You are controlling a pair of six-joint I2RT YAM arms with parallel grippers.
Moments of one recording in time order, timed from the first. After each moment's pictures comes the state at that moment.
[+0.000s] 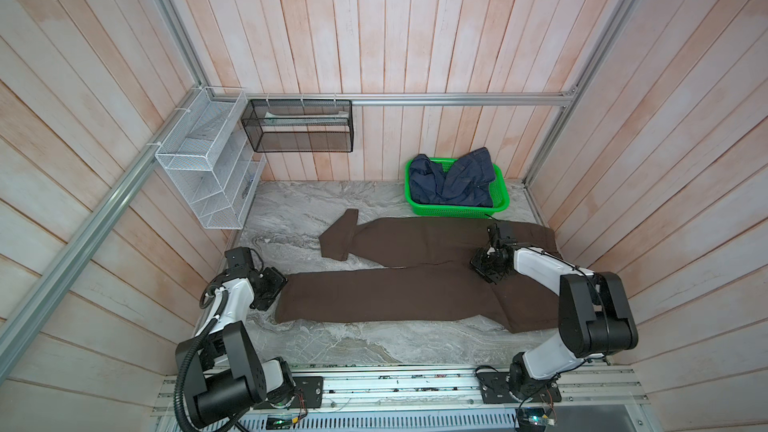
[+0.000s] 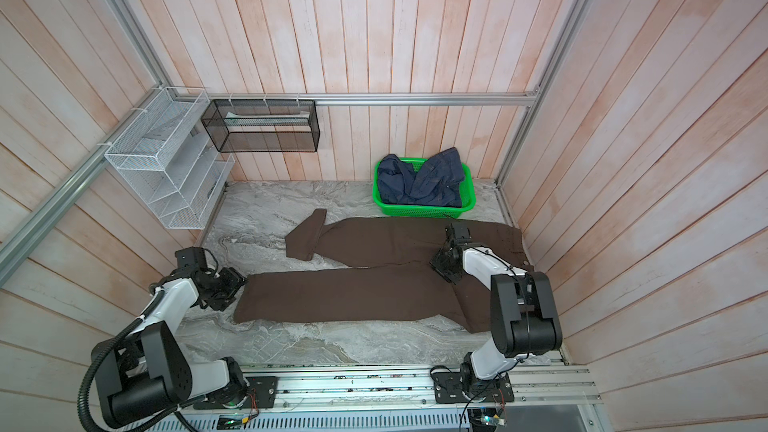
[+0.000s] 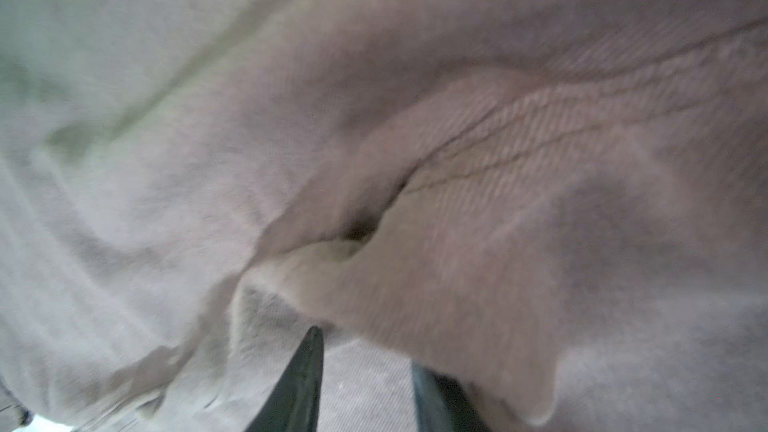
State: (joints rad) left arm 0.35 1.31 0.68 -0.60 0.30 -0.57; right arm 0.12 1.57 0.87 -0.48 -0.14 0.77
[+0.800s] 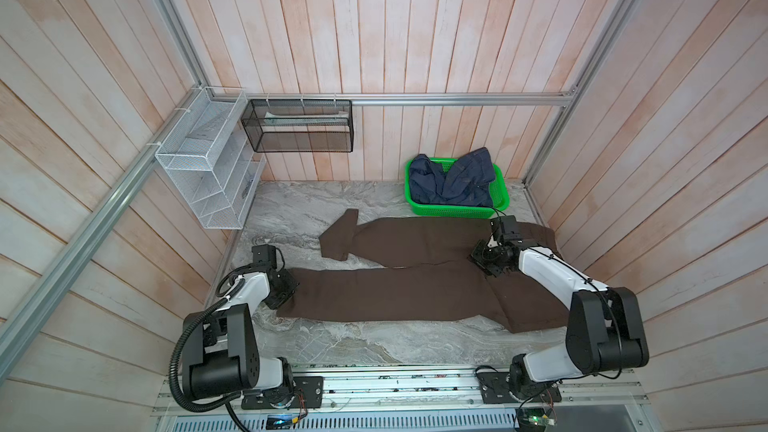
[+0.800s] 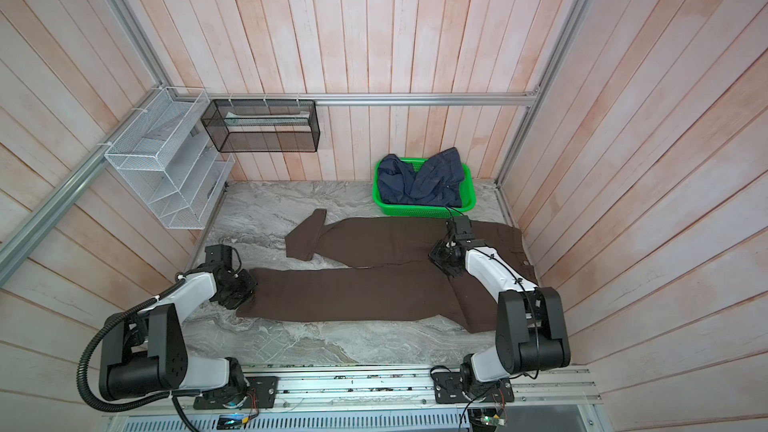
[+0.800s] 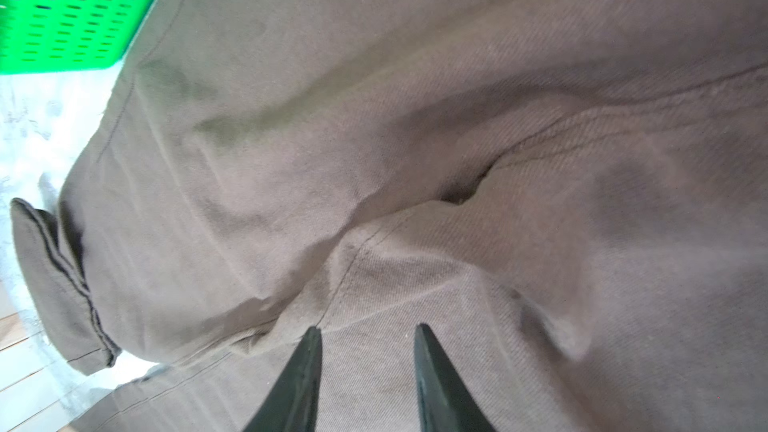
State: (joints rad) left arm 0.16 1.38 0.68 -0.55 0.13 -0.59; right arm 0.14 1.48 0.90 -0.51 -0.18 0.78
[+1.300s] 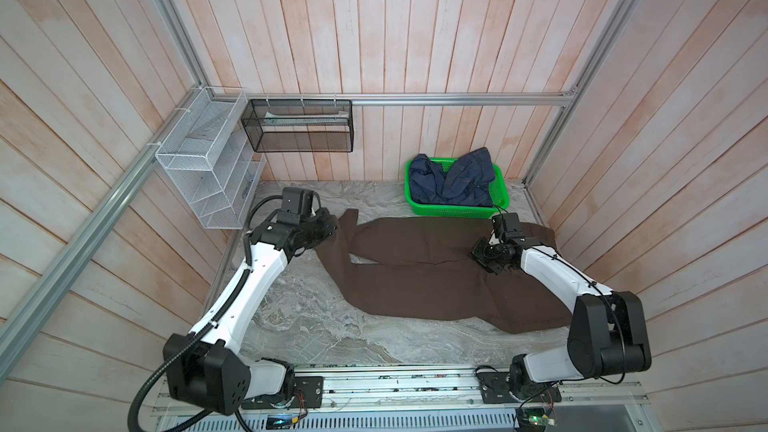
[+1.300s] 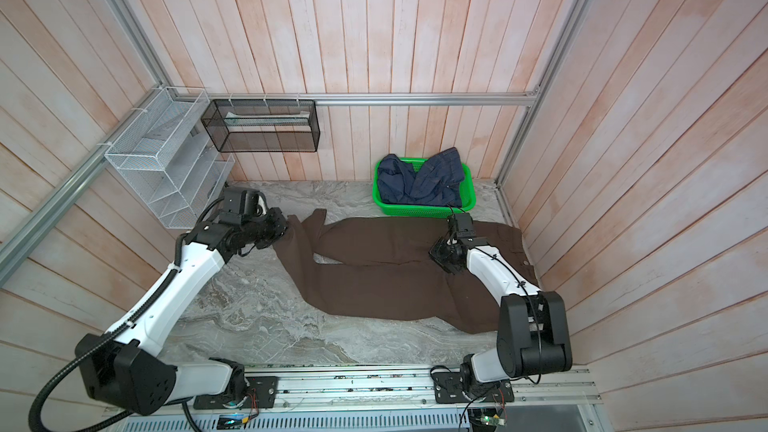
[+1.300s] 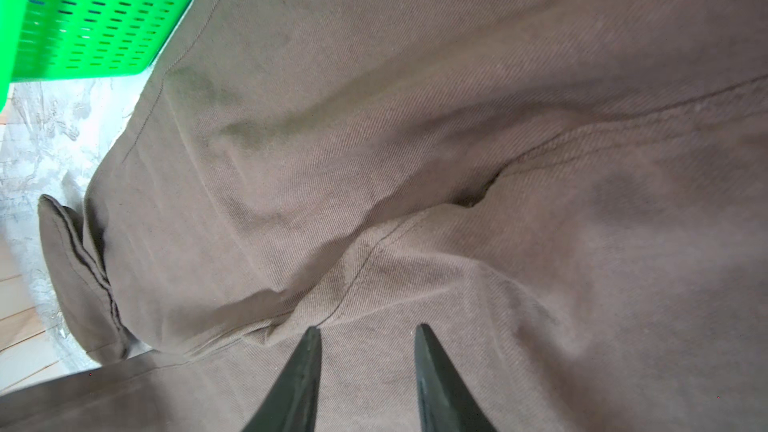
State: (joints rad) left arm -0.27 1.41 1.34 -0.68 0.17 -0.79; right arm 0.14 1.46 0.94 -0.55 -0.18 0.78
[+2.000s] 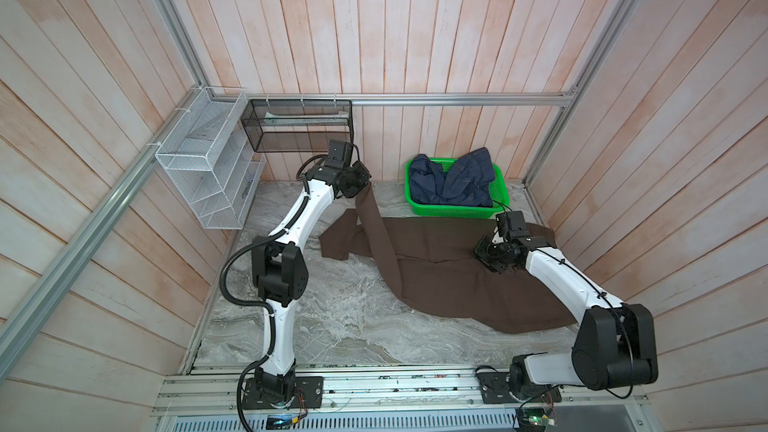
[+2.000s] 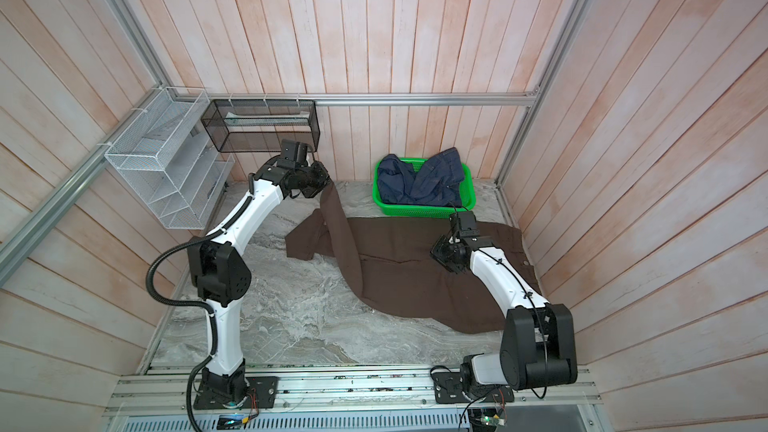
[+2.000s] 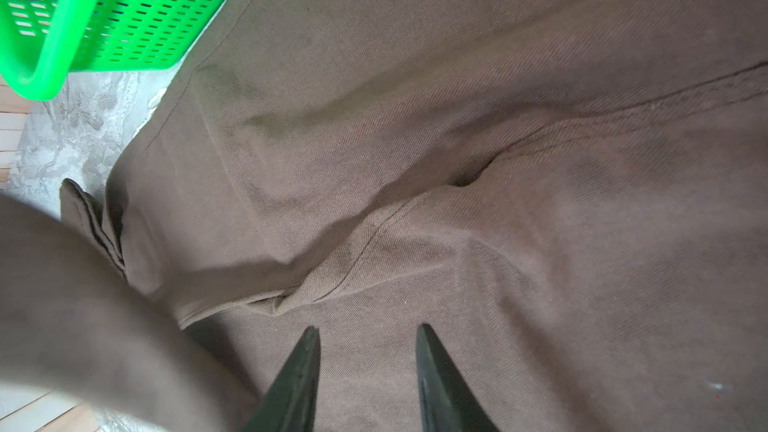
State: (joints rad) left arm -0.31 2.18 2.15 -0.72 0.24 -0.90; right arm 0.14 1.39 0.96 -0.62 -0.18 0.75
